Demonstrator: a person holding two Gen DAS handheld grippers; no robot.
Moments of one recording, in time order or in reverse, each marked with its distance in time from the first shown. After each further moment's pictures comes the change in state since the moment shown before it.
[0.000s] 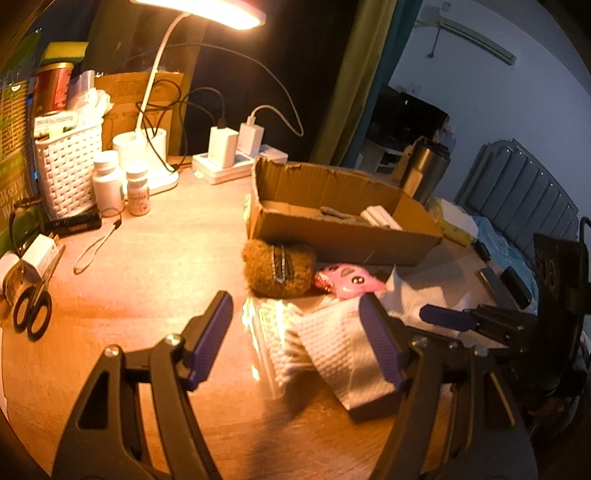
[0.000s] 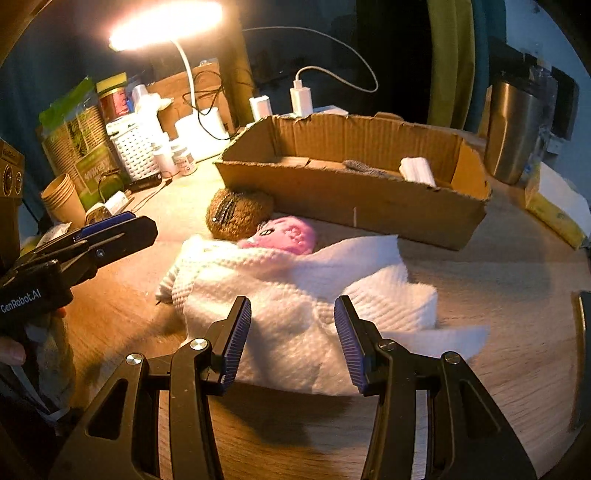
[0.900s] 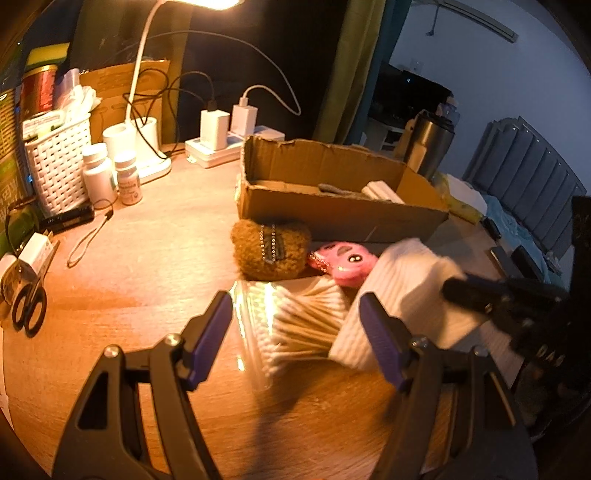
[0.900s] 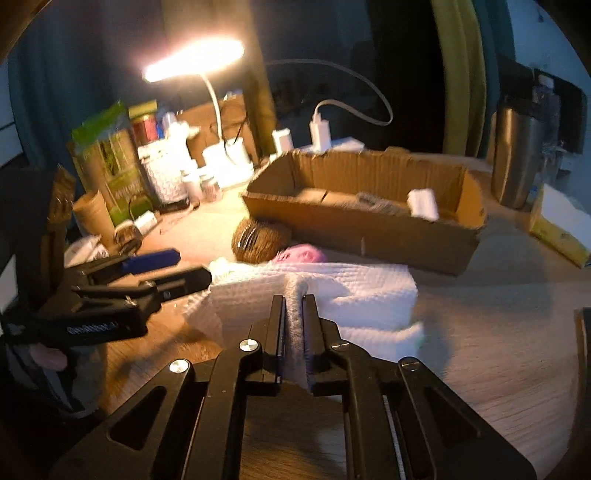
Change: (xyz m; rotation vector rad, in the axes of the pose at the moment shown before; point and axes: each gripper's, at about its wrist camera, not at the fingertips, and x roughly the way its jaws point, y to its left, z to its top) left arm 0.016 -0.016 -0.005 0.044 0.073 0.041; right arm -0.034 -0.012 0.000 -0.019 -0.141 0.087
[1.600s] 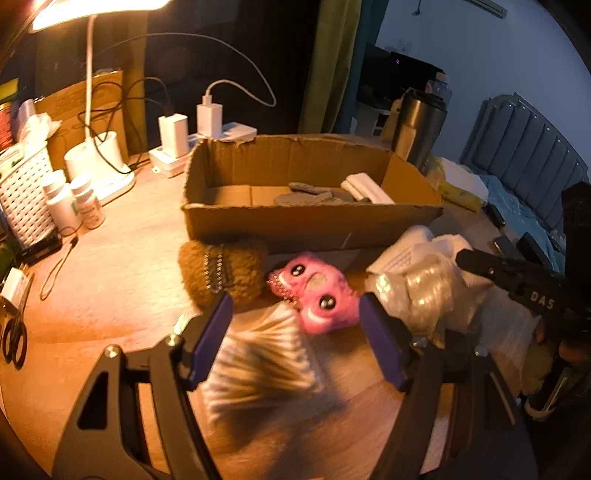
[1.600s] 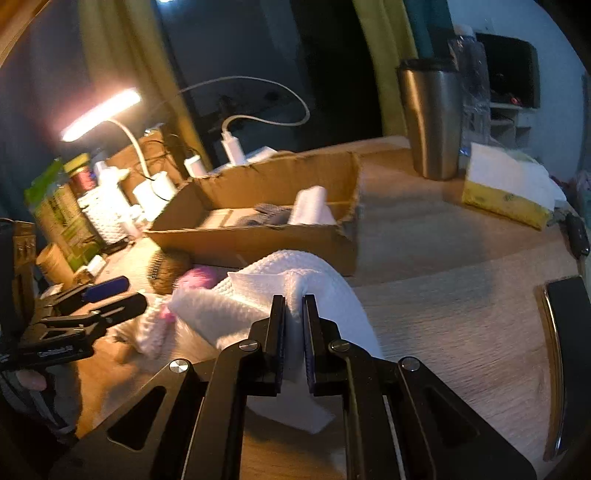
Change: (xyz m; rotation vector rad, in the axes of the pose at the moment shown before) left arm 0.037 -0.041 0.021 0.075 0.045 0.013; right arm -0.003 -0.102 -0.001 0.186 -0.008 -0.105
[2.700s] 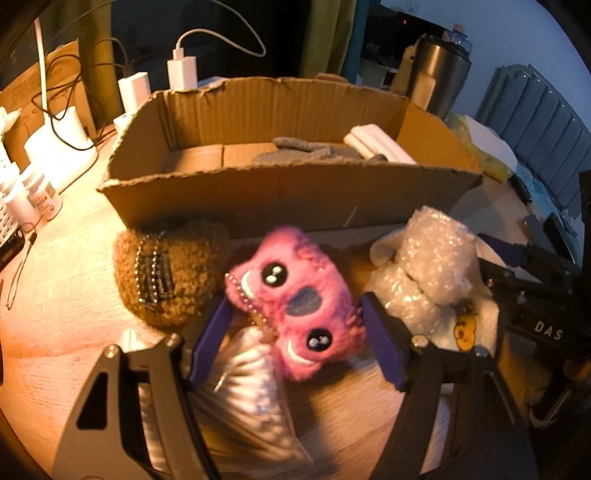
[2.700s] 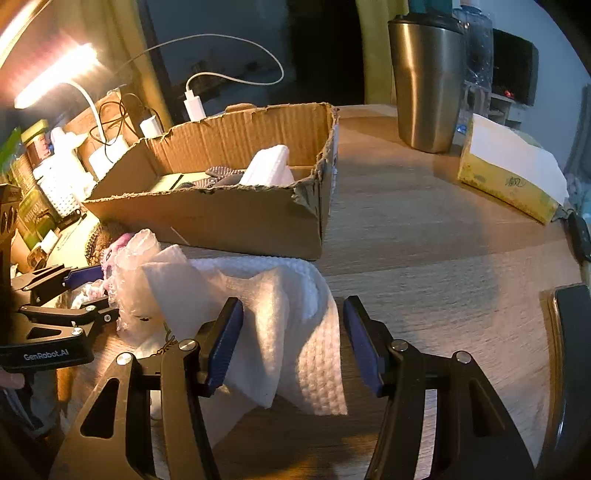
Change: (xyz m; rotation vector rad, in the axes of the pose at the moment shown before) left arm 0.073 -0.018 0.009 0.018 0.164 0.030; right arm 0.047 -0.021 -0.001 -0.039 0.107 -0.100
